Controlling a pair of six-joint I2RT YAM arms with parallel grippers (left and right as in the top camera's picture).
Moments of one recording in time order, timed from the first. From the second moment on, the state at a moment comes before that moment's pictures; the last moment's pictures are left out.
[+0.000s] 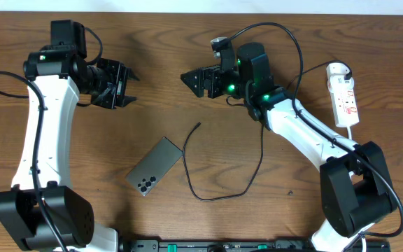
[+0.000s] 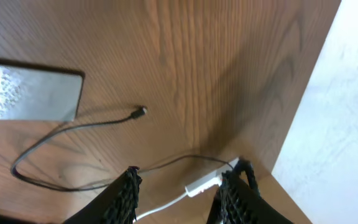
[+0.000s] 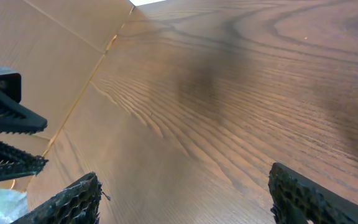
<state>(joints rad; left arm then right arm) 0.08 1.68 1.58 -1.15 0.51 -1.24 0.46 1.83 1.24 0.12 -0.57 0.47</state>
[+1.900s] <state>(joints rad) 0.08 1.68 1.58 -1.05 -0.11 -0.46 0.25 1.28 1.24 -0.89 -0.17 0.16</state>
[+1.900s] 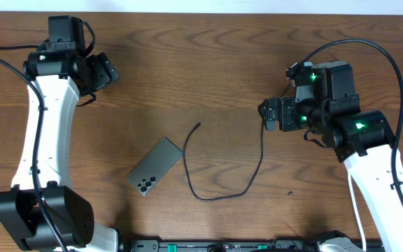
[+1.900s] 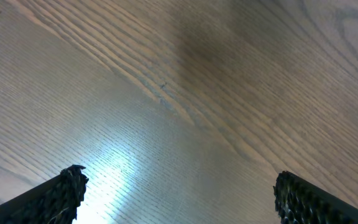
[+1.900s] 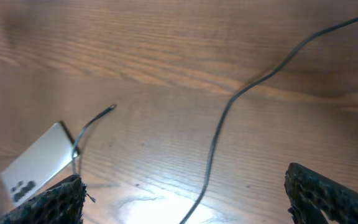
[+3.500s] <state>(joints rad) 0.08 1.68 1.58 -1.05 -0.11 -0.46 0.03 0.01 0.01 -0.07 -0.11 -0.14</state>
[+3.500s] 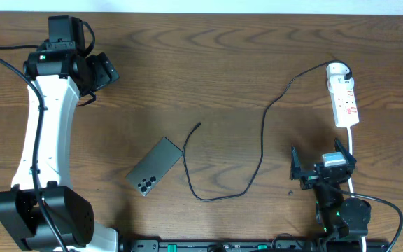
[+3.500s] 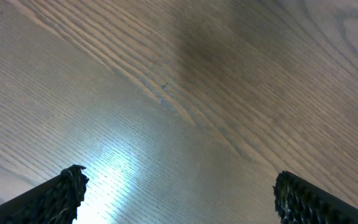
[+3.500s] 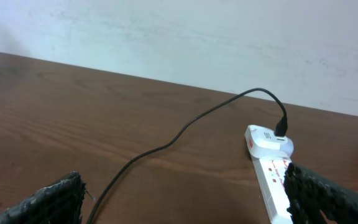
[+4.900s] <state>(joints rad) 0.06 0.81 0.74 -0.29 -0.22 -0.34 0.03 0.01 0.01 -0.07 -0.11 -0.14</state>
